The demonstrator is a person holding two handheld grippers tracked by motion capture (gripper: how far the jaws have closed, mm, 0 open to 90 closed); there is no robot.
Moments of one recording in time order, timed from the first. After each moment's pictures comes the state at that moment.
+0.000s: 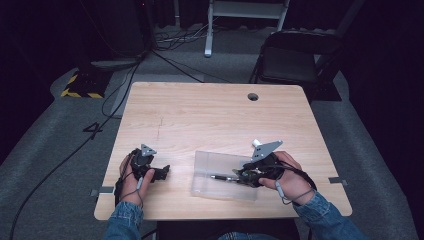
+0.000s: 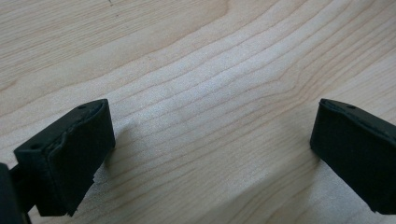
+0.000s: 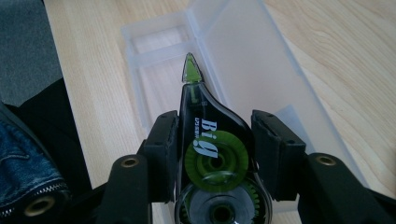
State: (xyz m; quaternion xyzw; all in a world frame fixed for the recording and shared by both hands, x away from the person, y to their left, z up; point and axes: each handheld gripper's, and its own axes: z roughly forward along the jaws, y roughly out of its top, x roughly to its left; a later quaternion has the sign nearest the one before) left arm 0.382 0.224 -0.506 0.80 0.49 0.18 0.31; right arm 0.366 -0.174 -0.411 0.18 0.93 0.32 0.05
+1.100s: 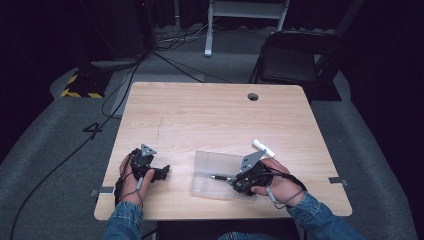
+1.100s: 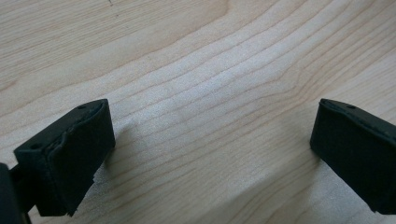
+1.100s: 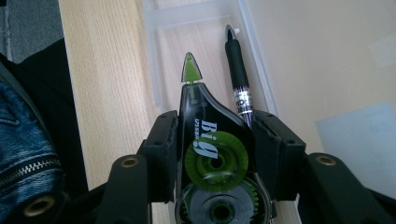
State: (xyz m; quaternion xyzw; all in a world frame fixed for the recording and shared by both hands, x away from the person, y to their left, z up) left arm 0.382 0.224 -0.506 0.80 0.49 0.18 0.31; right arm 0.365 -0.156 -0.445 0.12 0.95 0.28 0.02
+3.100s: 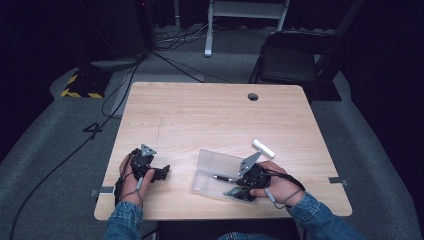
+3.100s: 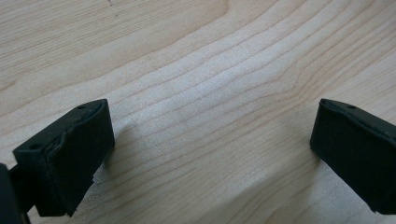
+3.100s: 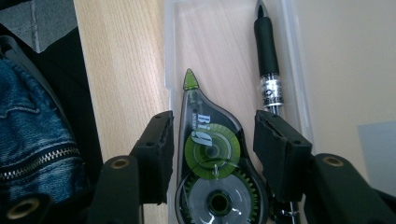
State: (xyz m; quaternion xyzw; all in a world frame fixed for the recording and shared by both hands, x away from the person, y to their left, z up) left arm 0.382 0.224 -0.506 0.80 0.49 0.18 0.31; right arm 0.366 -0.154 -0.458 0.13 0.96 0.26 -0.03
